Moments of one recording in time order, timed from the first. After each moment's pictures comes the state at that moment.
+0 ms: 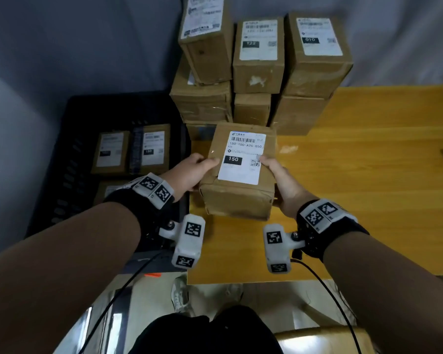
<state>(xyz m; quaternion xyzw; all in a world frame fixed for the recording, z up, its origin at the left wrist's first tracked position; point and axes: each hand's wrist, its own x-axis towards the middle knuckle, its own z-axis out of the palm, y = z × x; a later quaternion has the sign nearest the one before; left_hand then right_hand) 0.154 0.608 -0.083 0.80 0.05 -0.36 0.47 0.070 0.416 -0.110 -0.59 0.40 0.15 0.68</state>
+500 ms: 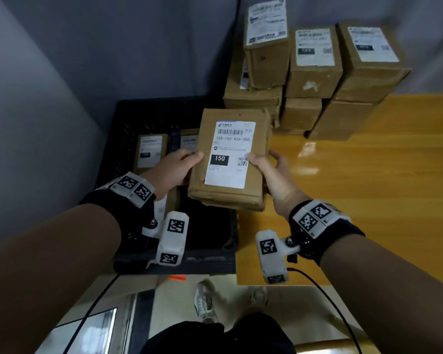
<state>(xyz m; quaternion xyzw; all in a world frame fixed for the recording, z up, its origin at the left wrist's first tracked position) 0.187 0.744 -0.063 0.82 0.03 -0.30 0.49 0.103 0.543 -0.087 -0.62 0.33 0.06 0.71</state>
